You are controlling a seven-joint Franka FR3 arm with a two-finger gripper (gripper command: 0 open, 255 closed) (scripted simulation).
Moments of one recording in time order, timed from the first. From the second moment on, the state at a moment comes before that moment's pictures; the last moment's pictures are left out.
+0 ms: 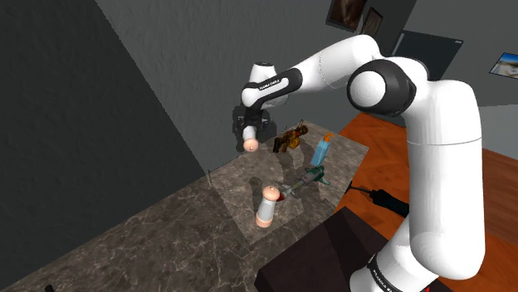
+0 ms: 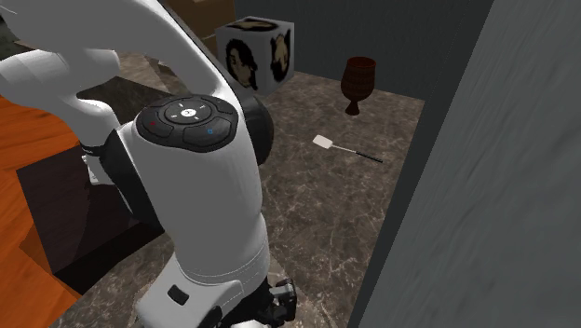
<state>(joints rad) 0.14 0.54 -0.17 -1.65 0.01 2.31 0.56</state>
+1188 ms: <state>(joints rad) 0.13 0.69 -0.16 -1.67 0.03 2.48 0.57</state>
